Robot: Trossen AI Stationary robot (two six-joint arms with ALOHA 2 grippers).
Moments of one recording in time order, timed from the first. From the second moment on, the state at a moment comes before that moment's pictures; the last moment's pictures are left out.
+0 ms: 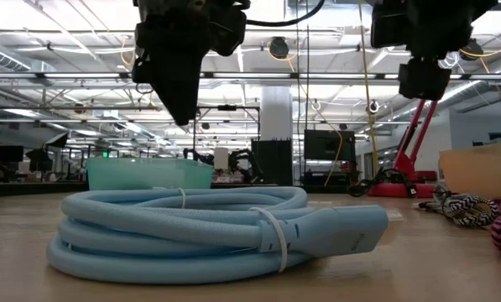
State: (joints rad) left arm -0.26 1.86 1.49 -0.94 -0.04 -0.79; right arm 0.06 1.04 0.76 -0.54 -0.34 0.66
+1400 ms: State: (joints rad) left arm -0.65 1.86 1.49 -0.86 -0.31 -1.05; right arm 0.43 1.61 1.12 -0.74 -0.13 1.61
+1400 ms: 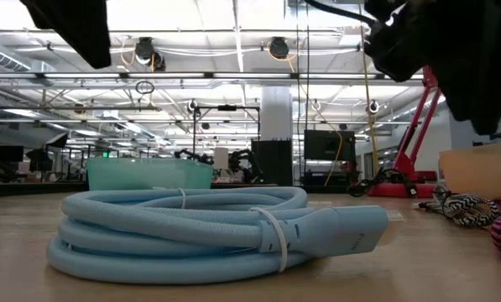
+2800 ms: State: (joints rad) left arm -0.65 1.86 1.49 -0.86 -0.32 -1.46; right arm 0.45 1.61 1.10 -0.86 0.05 -0.34
